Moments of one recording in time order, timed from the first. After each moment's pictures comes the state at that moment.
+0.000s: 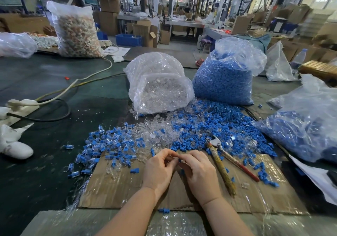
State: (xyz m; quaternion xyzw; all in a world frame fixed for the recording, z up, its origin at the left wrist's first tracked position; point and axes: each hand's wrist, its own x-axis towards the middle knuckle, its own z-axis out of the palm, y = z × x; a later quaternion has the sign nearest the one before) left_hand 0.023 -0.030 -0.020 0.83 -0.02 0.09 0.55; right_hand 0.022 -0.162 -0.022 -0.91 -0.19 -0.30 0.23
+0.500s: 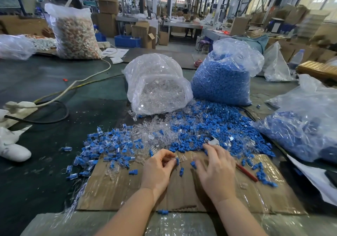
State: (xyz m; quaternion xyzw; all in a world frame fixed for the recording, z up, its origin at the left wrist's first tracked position) left_hand 0.023 -0.030 -0.016 0.83 -0.01 0.08 0.55; right_hand 0.019 -0.188 -0.011 -0.95 -0.01 -0.26 0.18
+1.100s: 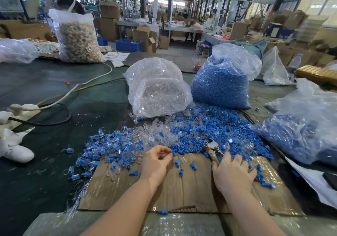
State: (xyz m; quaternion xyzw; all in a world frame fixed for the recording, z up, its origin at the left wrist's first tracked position) left_hand 0.030 -0.027 0.004 0.78 0.06 0.03 0.63; right_hand 0.026 -0.213 0.005 -0.98 0.19 -0.01 -0.01
